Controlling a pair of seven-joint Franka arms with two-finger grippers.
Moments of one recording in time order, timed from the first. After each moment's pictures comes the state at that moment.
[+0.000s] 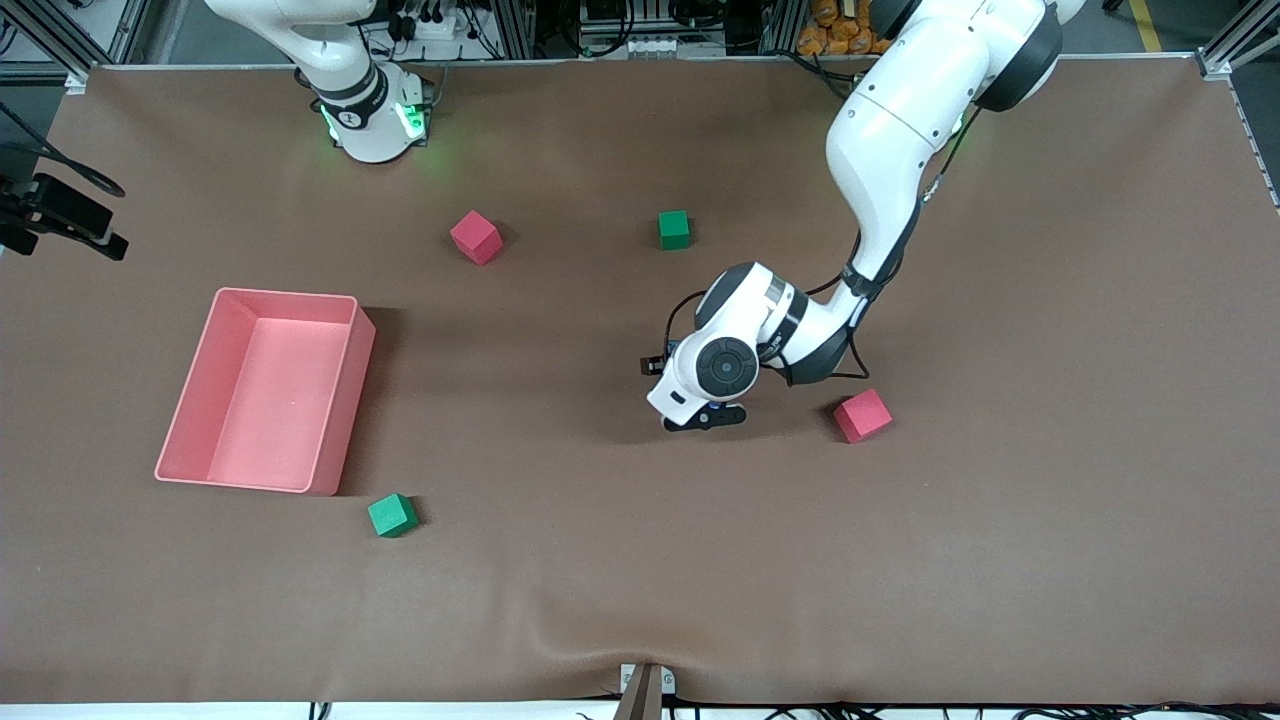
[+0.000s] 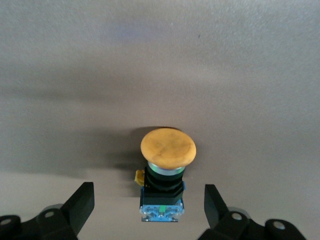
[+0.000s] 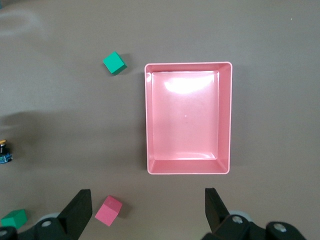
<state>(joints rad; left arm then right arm) -0.50 0.89 -0.23 -1.36 -0.14 2.01 -0.71 -0.01 0.04 -0.02 -1.38 0.05 1.41 0.07</state>
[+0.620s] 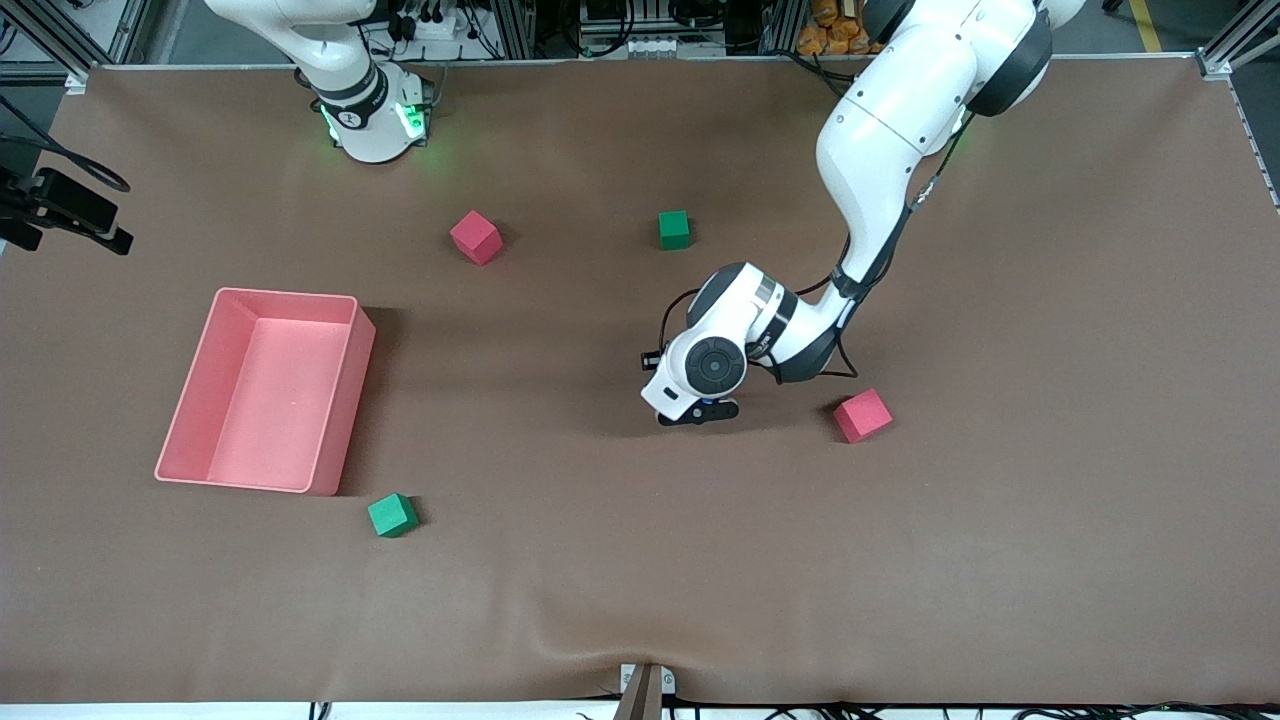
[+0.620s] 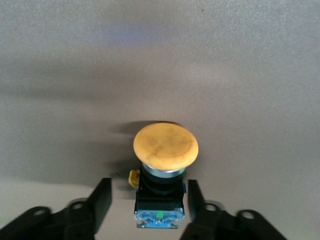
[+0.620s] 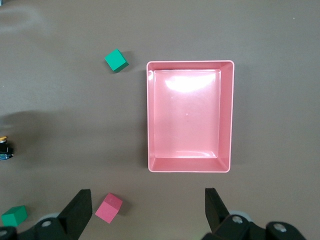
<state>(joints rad) -0.51 0.91 -0.23 -1.36 -0.14 2.01 -0.72 -0.01 0.03 -0.02 -1.38 0.05 1.41 0.06</state>
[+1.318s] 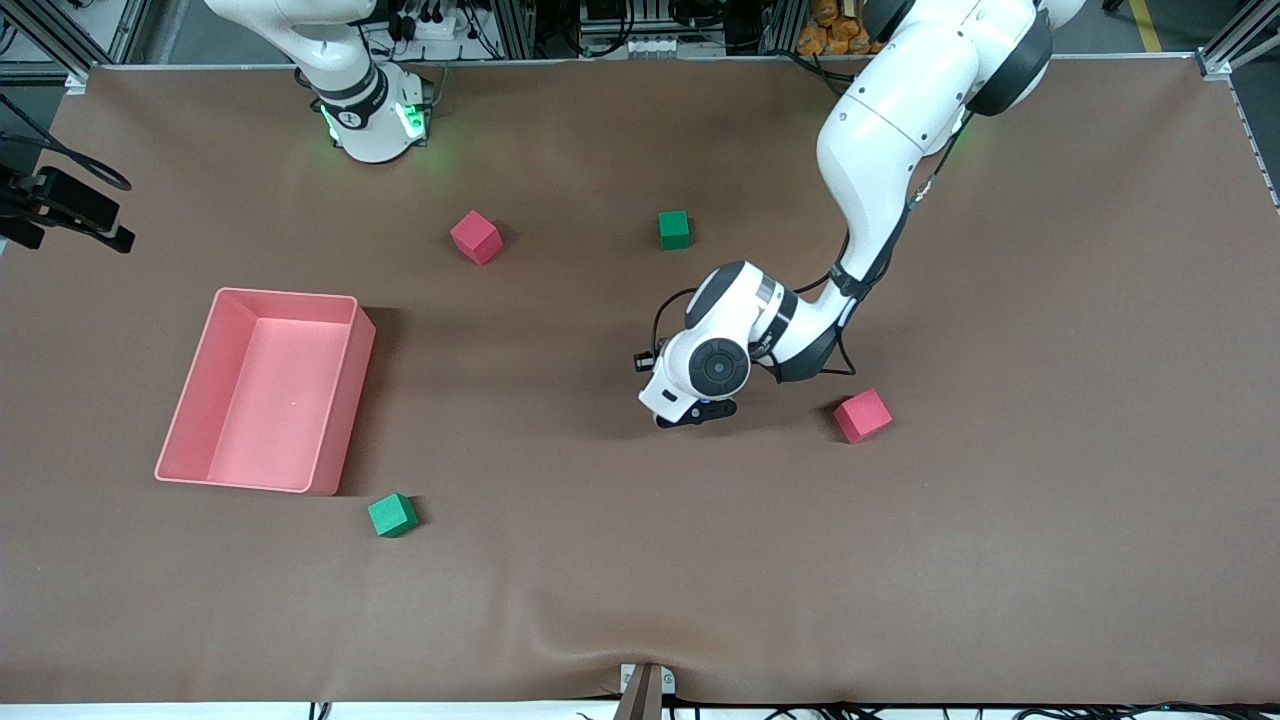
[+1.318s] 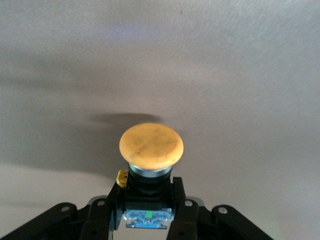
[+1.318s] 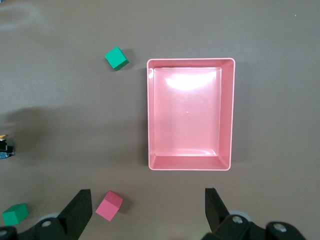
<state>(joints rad) -0.52 0.90 -0.23 -1.33 -0.20 2.01 -0.80 -0.01 0.03 -0.02 -1.38 0.05 1.40 0.06</state>
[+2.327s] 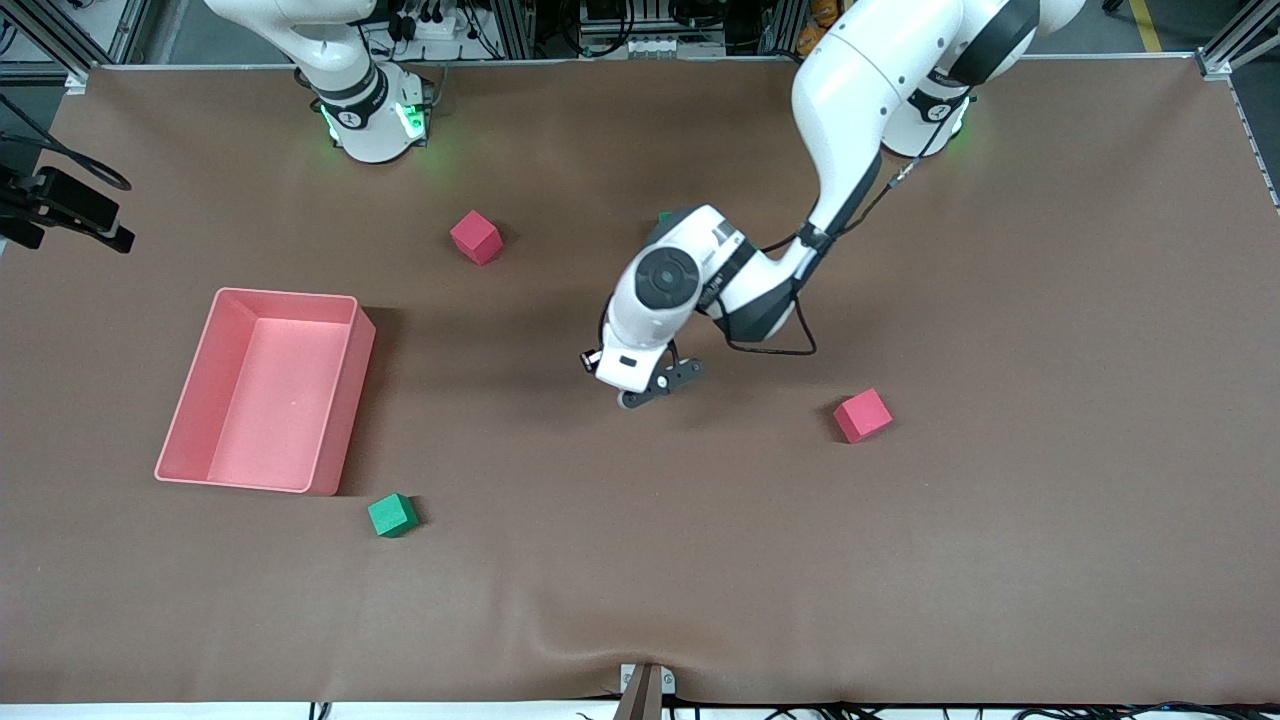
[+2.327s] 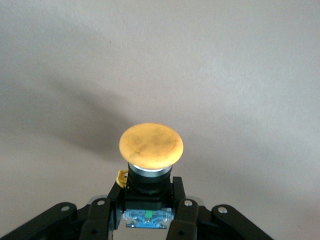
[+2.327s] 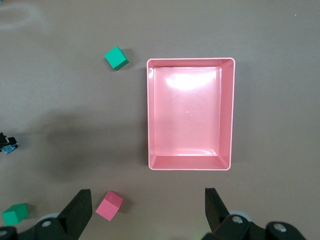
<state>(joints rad) -0.63 0.82 -0.24 -1.32 0.03 2.23 -1.30 -0.01 0.03 -0.02 -1.38 0.05 1.40 0.06</state>
